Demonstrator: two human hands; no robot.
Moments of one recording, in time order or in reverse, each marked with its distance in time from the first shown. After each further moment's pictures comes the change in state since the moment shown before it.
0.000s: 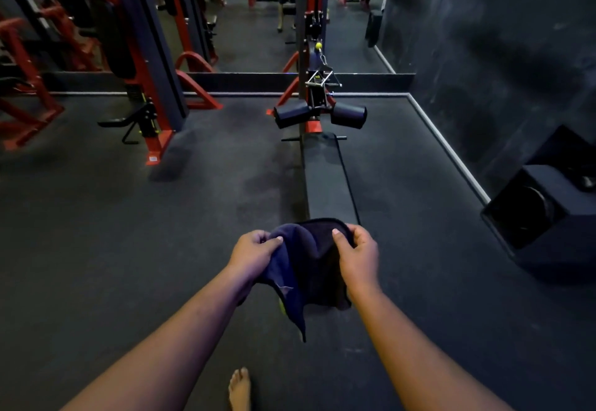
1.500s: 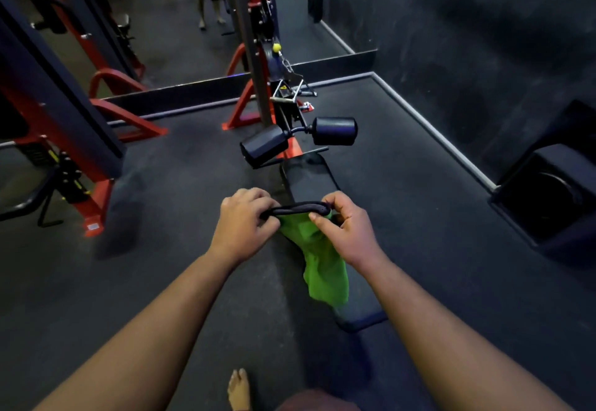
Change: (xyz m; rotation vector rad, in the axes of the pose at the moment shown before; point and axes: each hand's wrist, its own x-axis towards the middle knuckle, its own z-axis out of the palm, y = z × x) left_hand 0.498 0.205 -0.032 0.823 -0.068 1.044; right_hand 0.400 -0.071 0.219 -0.101 -0.175 -0.290
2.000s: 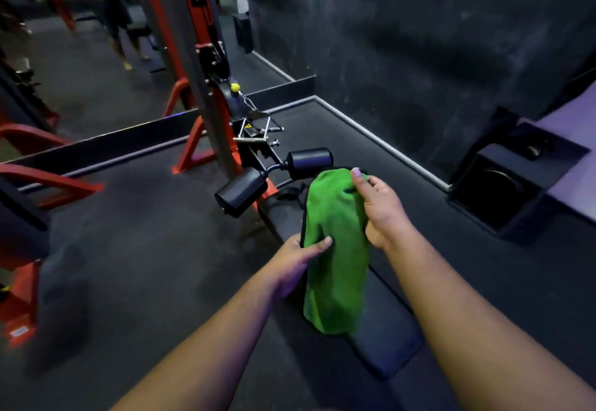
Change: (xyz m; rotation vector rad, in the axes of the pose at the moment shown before) left_hand 0.109 -0.071 0.048 -1.485 -0.658 -0.507; right_hand 0.169 -0.051 0.046 0.613 0.462 0.369
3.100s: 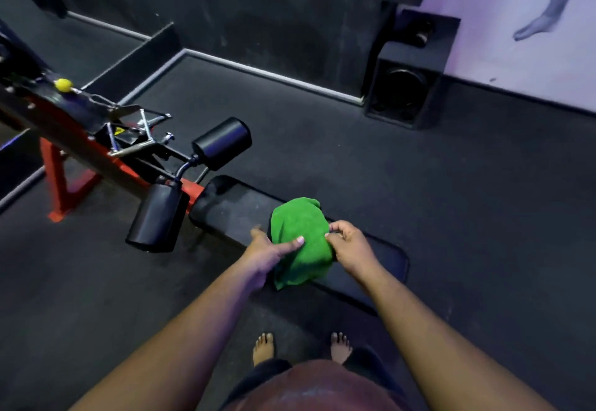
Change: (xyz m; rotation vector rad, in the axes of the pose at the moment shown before) left_hand 0.169 -0.024 -0.060 0.413 -0.106 -0.417; right_hand 0.051 0.161 -0.072 -0.376 0.492 0.230
